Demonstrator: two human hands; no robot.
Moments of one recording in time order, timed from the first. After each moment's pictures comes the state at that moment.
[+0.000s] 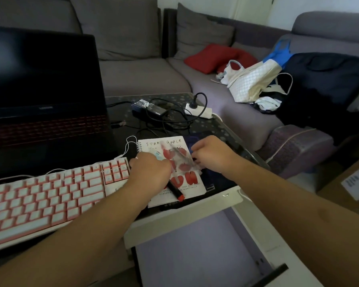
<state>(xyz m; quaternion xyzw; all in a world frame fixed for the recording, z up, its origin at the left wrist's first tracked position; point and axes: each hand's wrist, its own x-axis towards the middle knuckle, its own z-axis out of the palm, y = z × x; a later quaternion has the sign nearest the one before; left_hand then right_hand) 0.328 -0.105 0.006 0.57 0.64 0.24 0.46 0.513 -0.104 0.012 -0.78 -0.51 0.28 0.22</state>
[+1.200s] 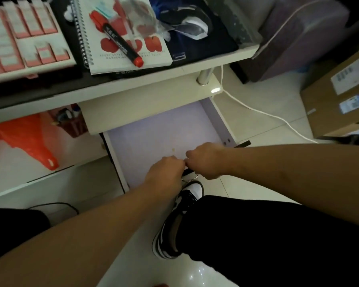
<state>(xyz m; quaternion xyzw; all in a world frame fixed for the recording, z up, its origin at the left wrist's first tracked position) 0.382 -0.296 -0.231 0.88 0.39 -0.11 0.26 0.537 -0.307 -0.190 -0.46 -0.78 0.15 -0.39</state>
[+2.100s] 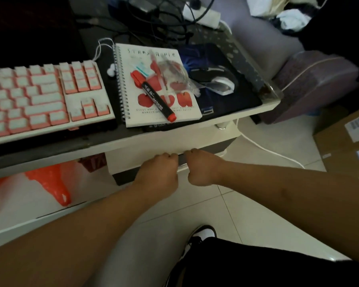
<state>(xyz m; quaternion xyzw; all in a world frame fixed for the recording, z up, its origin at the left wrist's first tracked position) 0.356 -0.185 -0.204 0.88 0.43 0.00 0.19 0.513 -0.206 -0.171 -0.68 -0.67 0.26 -0.16</state>
